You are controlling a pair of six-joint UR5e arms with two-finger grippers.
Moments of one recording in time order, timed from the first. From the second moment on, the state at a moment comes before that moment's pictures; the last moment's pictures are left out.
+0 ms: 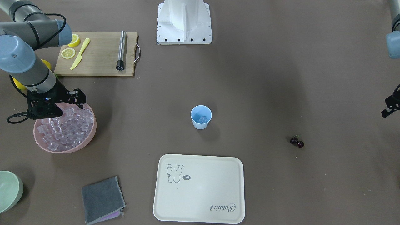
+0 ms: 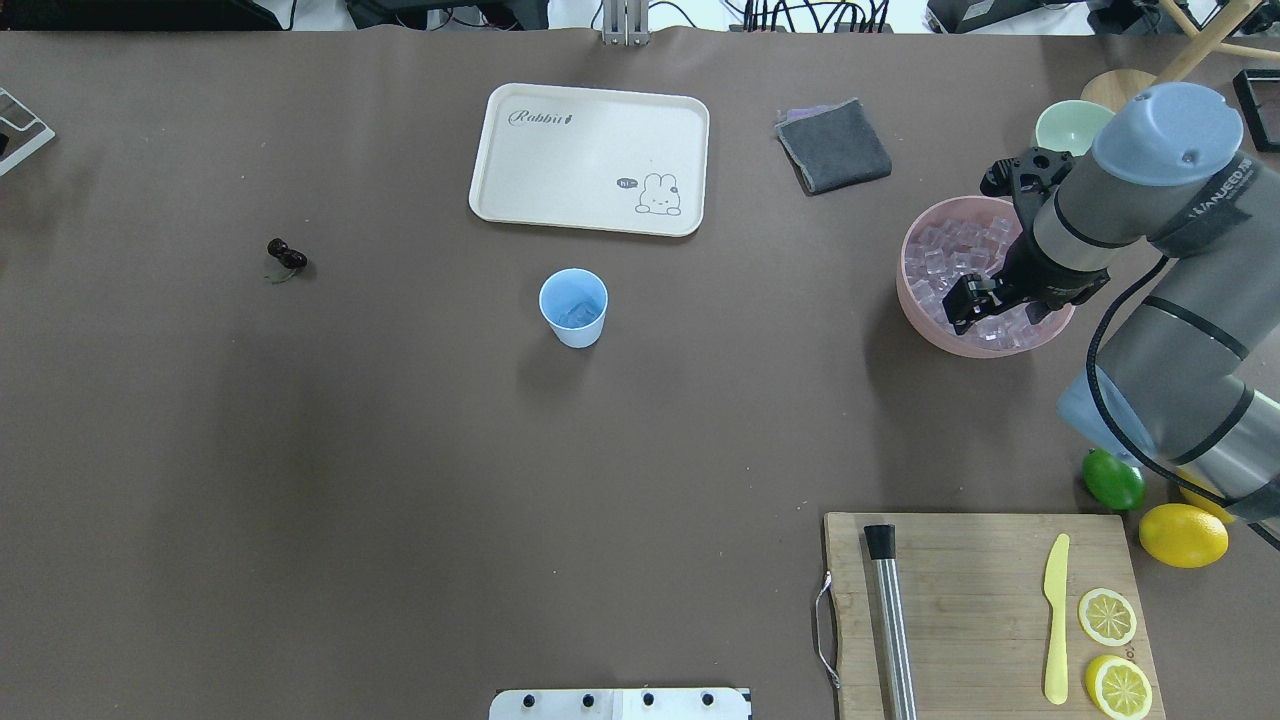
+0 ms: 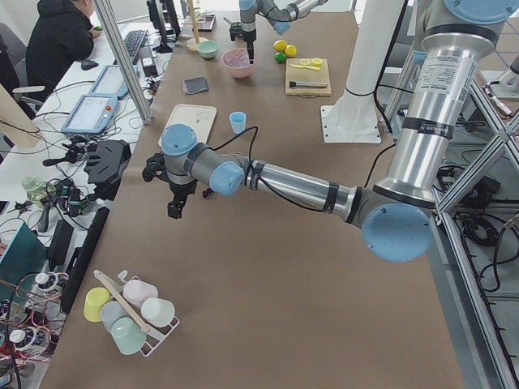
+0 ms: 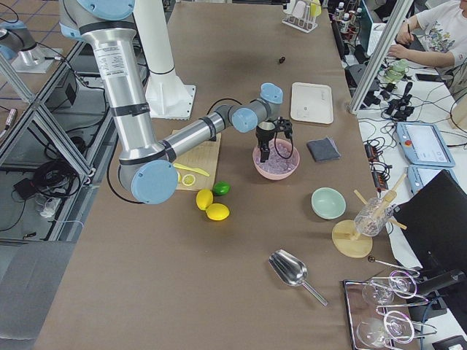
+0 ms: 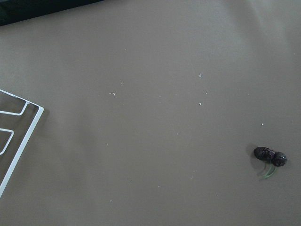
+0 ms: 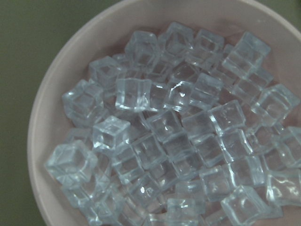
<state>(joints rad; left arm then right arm) -1.39 -1.81 -1.59 -1.80 -2.34 -0.19 0.88 -1.31 1.78 -1.55 2.11 0.70</state>
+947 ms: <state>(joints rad) -1.38 -1.80 -1.60 -1.81 -2.34 -0.20 0.88 -1.30 1.73 -1.51 2.09 0.69</state>
